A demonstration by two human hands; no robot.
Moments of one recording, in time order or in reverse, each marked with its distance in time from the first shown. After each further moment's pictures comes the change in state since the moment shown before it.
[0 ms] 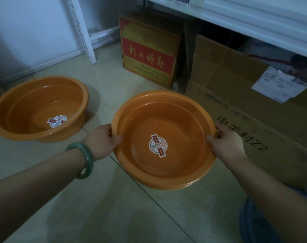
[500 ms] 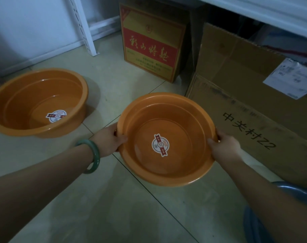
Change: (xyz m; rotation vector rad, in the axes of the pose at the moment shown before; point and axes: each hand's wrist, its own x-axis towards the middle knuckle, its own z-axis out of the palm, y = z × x) left_hand 0.027 -0.012 0.027 -0.131 -0.144 -0.056; right_hand 0.010 0.026 0.028 -0.057 -0.029 0.051
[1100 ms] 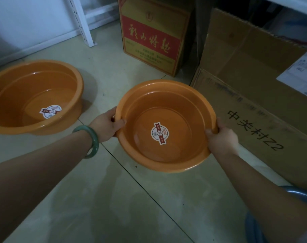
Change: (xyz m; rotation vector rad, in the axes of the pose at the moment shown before) left_hand 0.047 -0.004 -0.007 -0.208 0.022 0.021; right_hand 0.027 -0.009 0.020 -0.012 0.069 0.035
